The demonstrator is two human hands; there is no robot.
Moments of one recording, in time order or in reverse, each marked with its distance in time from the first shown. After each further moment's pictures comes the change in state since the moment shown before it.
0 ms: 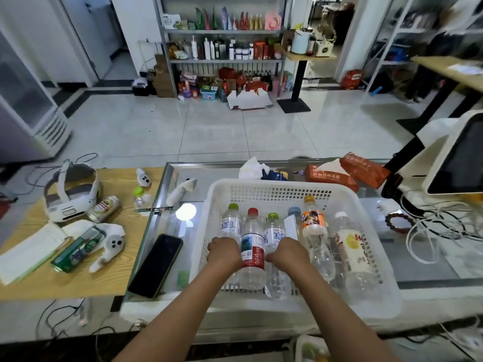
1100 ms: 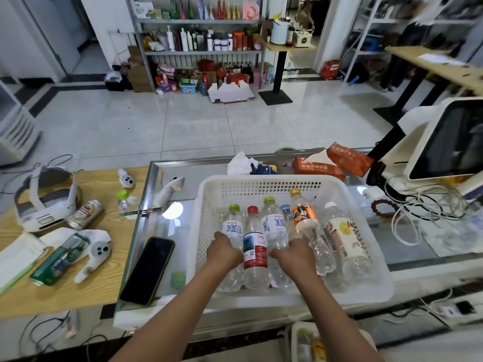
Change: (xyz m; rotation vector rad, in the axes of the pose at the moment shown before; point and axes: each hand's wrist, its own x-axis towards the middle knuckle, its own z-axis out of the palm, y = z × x) left_hand 0.006 -0.004 0.006 -0.412 -0.033 -0.026; right_hand -0.023 0.024 0.012 0.616 0.197 0.135
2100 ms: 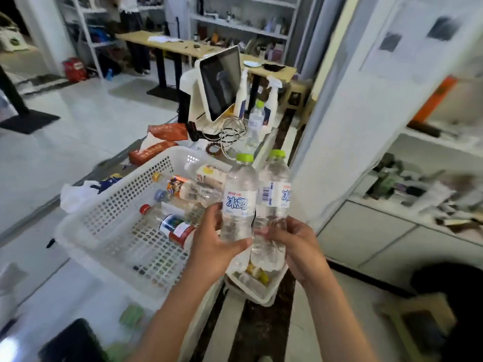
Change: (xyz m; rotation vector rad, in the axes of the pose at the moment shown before) left_hand -0.131 -0.011 -0.037 -0.314 -0.760 1.043; right_hand -0.259 0.021 -0.004 1.062 0.664 0.017
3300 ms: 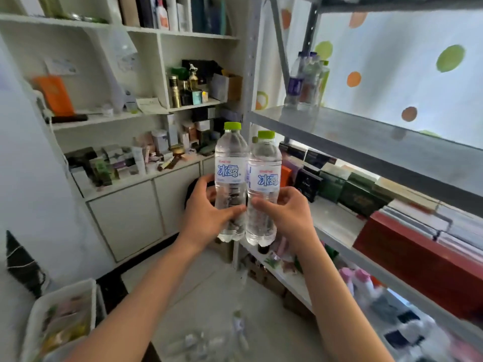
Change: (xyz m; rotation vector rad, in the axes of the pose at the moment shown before) left_hand -0.452 0.182 0.395 -0.119 -1.011 0.436; right_hand -0.594 -0.001 -0.358 -0.214 1.302 -0.259
